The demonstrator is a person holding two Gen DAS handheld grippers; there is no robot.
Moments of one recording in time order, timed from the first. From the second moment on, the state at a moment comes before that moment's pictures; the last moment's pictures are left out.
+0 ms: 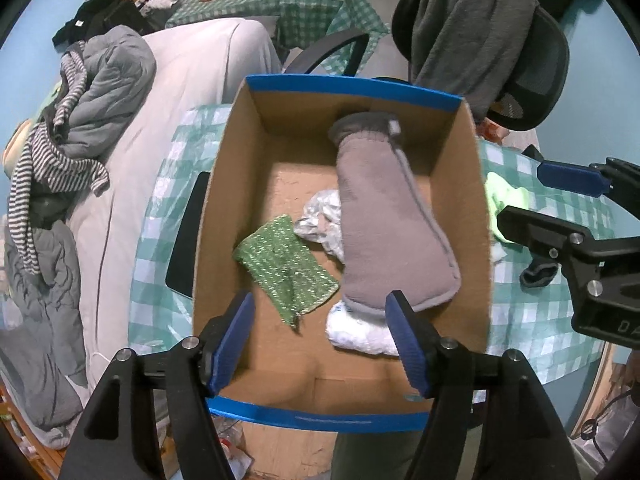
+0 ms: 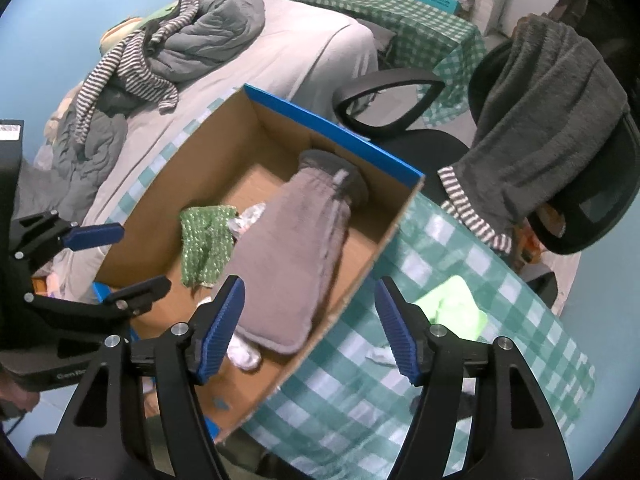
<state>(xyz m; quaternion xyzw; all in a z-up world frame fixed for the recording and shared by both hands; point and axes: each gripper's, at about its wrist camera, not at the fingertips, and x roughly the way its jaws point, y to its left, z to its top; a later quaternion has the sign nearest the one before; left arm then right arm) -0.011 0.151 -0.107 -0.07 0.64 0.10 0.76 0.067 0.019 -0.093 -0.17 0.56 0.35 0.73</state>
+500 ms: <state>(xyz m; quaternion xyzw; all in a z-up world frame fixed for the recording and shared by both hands) 0.000 0.085 -0.102 -0.04 0.64 0.06 0.76 0.073 -0.061 -0.097 -0.14 0.58 0.31 0.73</state>
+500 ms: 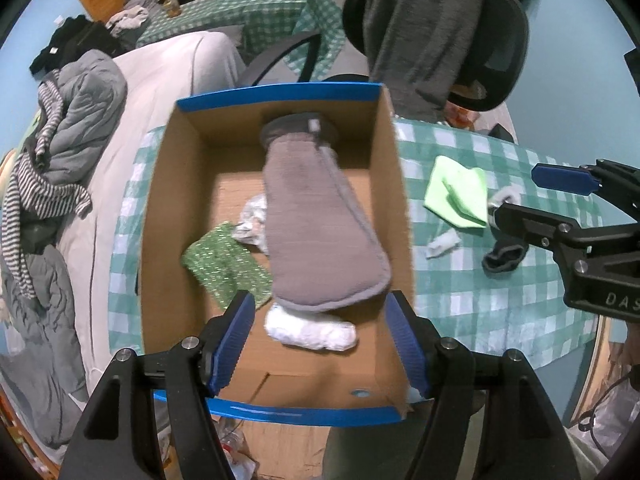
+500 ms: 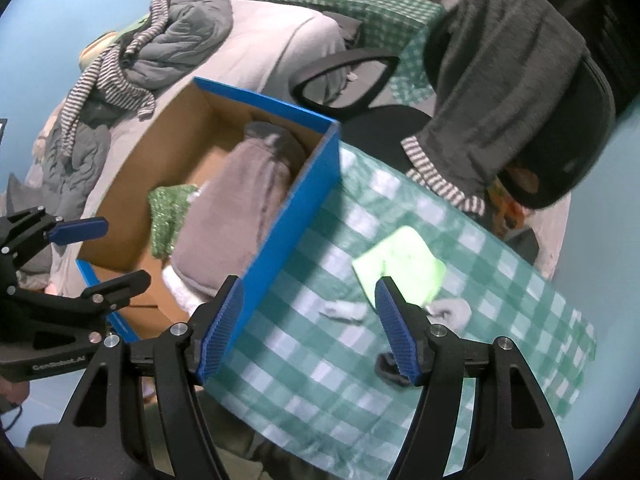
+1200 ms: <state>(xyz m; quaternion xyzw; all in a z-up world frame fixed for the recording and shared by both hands) 0.025 0.004 -0.117 0.00 0.66 0.01 0.75 0.084 -0.172 -0.120 -0.09 0.62 0.26 0.74</state>
